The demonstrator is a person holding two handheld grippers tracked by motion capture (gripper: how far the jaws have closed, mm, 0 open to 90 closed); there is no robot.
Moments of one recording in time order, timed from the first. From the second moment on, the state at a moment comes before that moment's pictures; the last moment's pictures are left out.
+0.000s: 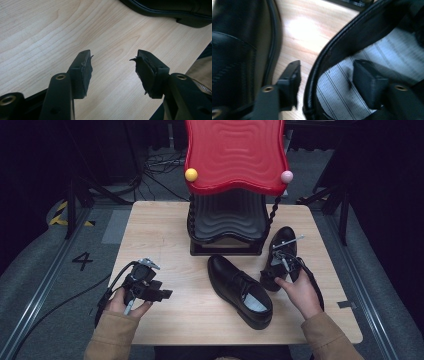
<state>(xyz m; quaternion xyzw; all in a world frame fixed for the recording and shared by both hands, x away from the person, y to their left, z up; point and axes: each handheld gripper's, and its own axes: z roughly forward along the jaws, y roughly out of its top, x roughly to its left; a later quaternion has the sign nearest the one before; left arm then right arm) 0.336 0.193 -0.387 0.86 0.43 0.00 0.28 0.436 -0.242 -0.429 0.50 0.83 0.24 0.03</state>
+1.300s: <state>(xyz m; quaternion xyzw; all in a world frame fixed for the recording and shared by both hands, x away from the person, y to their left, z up) 0.369 0.160 -0.383 0.88 0.39 -0.01 0.28 0.386 -0.274 -0.379 0.42 0.87 0.26 0.06</state>
